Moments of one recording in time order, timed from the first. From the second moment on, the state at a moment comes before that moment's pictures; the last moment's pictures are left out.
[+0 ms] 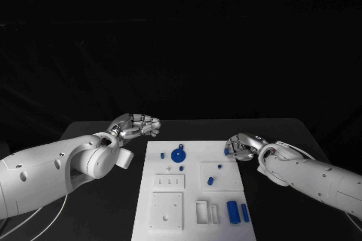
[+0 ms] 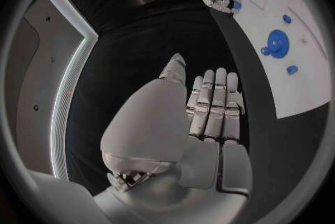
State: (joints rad) left arm 1.32 -0.85 -0.08 1.45 -0.16 -0.27 0.25; left_hand 1.57 -0.08 -0.01 0.29 0.12 0.74 0.19 0.38 0.32 1.06 0.17 0.07 0.07 0.85 0.16 0.36 0.43 0.05 0.70 0.06 0.28 1.31; right arm 1.14 -0.65 -0.03 0.93 -1.31 -0.36 0.20; right_hand 1.11 -0.16 0.63 -0.23 0.10 0.92 0.12 0.31 0.45 1.02 0.02 1.18 1.19 1.27 -0.09 1.21 1.03 0.16 1.15 -0.06 1.12 1.31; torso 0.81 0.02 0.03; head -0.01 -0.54
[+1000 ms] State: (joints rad) left arm 1.32 -0.85 -0.08 1.45 -0.16 -0.26 0.25; left_hand 1.57 -0.08 -0.01 0.29 0.12 0.74 0.19 0.38 0.32 1.06 0.17 0.07 0.07 0.85 0.16 0.36 0.43 0.05 0.69 0.06 0.28 1.31; right arm 1.13 -0.64 -0.03 0.93 -1.31 -0.38 0.19; right_hand 1.08 -0.16 0.63 -0.25 0.09 0.94 0.11 0.31 0.45 1.03 0.02 1.18 1.18 1.27 -0.09 1.21 1.04 0.16 1.16 -0.07 1.12 1.31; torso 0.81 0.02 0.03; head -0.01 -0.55
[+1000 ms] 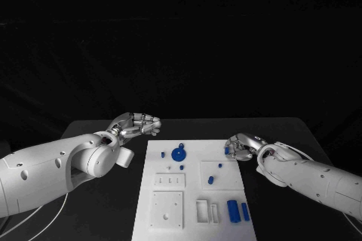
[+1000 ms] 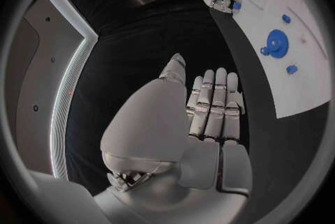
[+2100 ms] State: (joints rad) left arm 1.32 -0.85 -0.08 1.45 -0.19 -0.24 0.20; left_hand 1.55 -0.06 -0.01 0.29 0.12 0.78 0.18 0.39 0.34 1.16 0.13 0.11 0.09 0.99 0.10 0.45 0.50 0.06 0.79 0.01 0.34 1.31; right arm 1.16 -0.68 -0.03 1.11 -1.33 -0.43 0.11; right_hand 1.06 -0.15 0.75 -0.17 0.05 0.99 0.08 0.34 0.47 1.06 -0.01 1.18 1.17 1.30 -0.12 1.21 1.04 0.16 1.19 -0.08 1.13 1.31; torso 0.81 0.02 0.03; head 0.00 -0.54
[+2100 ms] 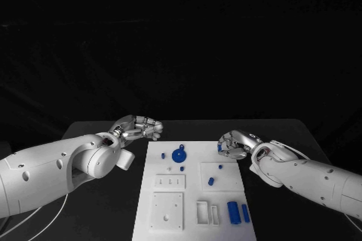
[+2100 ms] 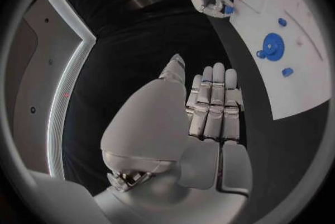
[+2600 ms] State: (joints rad) left arm 1.32 -0.74 -0.08 1.39 -0.33 -0.12 -0.11; left_hand 1.41 -0.08 -0.03 0.29 0.05 0.86 0.14 0.40 0.35 1.39 0.03 0.27 0.22 1.14 -0.06 0.84 0.72 0.08 0.96 -0.11 0.64 1.31; right arm 1.23 -0.64 -0.03 1.32 -1.46 -0.35 -0.08; right_hand 1.06 -0.14 0.76 -0.17 0.05 0.99 0.08 0.34 0.47 1.07 -0.02 1.18 1.18 1.30 -0.12 1.21 1.05 0.16 1.19 -0.09 1.14 1.31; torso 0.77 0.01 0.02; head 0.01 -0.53
